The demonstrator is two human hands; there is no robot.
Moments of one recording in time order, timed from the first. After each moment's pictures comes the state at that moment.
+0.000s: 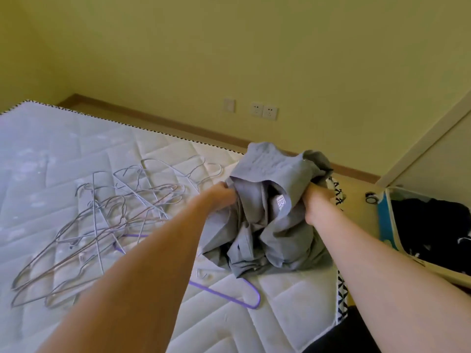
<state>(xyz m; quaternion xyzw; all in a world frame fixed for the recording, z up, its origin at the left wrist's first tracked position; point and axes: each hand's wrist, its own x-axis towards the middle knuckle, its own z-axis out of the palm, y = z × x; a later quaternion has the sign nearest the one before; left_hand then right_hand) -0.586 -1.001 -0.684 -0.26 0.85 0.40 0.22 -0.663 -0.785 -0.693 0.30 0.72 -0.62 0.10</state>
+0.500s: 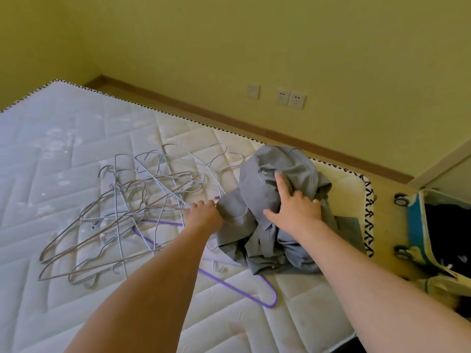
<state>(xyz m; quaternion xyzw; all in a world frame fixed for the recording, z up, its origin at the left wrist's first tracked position) -0.529 -1.048 -0.759 -0.28 0.93 0.11 0.22 -0.606 -0.845 -0.699 -0.20 0.97 0.03 0.14</state>
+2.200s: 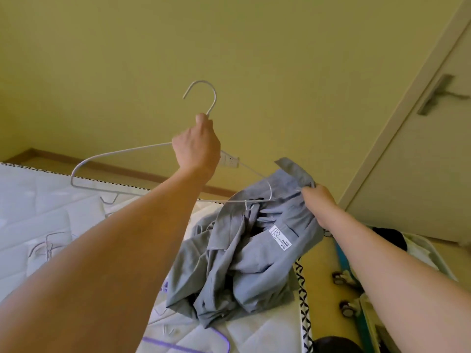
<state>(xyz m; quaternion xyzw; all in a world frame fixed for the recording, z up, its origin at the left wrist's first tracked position) -0.645 -0.968 -0.471 -0.15 0.91 0.16 -0.37 -0.646 -0.712 -0.526 0.14 0.85 -0.50 0.03</state>
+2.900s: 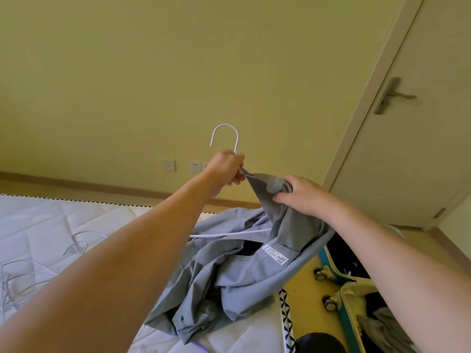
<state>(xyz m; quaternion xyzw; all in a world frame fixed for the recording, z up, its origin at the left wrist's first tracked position) -0.652 -0.867 -0.472 -0.03 0.78 0.62 0.01 -0.636 -0.663 -0.486 -0.08 0.98 -0.19 0.05</state>
